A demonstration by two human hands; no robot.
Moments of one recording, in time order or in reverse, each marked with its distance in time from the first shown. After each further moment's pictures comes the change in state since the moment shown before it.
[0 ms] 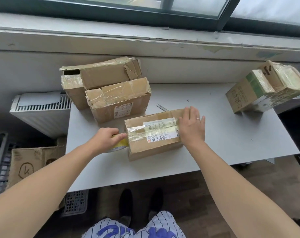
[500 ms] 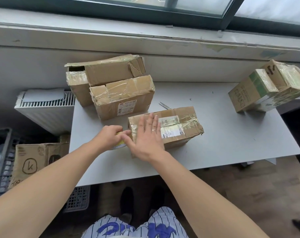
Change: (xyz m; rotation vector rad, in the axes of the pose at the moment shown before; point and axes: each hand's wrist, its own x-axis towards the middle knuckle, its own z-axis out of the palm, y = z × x) left_hand -0.004 0.001 0.004 -0.043 0.013 -0.037; right_hand -0.074 -0.132 0.014 0.108 -0.326 -0.296
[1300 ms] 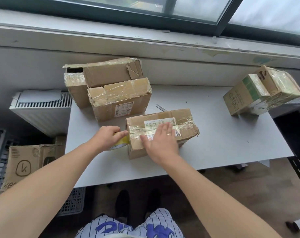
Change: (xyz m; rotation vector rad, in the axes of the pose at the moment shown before) left_hand 0.004 -0.003 0.004 -0.008 0.038 0.017; right_hand -0.022 0.041 -0.019 -0.119 -0.035 0.204
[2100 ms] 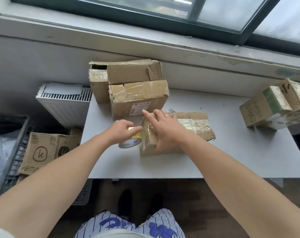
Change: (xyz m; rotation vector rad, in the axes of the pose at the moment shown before) left_hand -0.013 0.016 -0.018 -0.117 -0.004 -0.051; right_hand 0.038 -0.011 -0.048 -0.314 0.081 -0.629
